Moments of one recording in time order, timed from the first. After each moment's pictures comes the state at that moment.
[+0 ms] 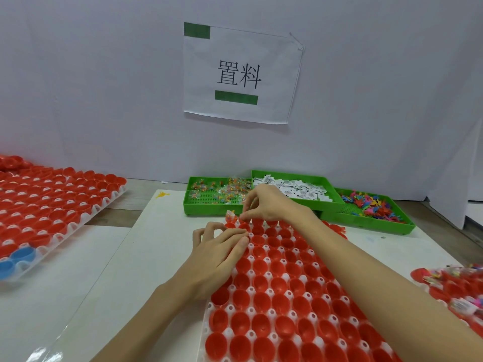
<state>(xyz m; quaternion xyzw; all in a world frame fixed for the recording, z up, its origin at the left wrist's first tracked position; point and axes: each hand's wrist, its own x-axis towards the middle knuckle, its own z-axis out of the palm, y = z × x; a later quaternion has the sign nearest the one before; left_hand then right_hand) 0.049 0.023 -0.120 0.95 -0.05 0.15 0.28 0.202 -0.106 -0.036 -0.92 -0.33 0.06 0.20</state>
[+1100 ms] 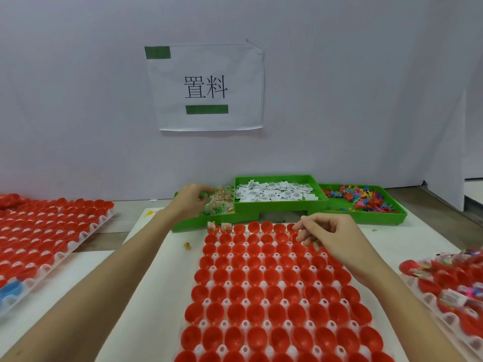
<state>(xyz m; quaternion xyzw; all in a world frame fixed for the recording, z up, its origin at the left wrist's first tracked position) 0.194 0.081 -0.052 0.98 0.01 0.13 0.17 0.143 -0.274 -0.057 -0.75 -0.20 0.02 0.62</state>
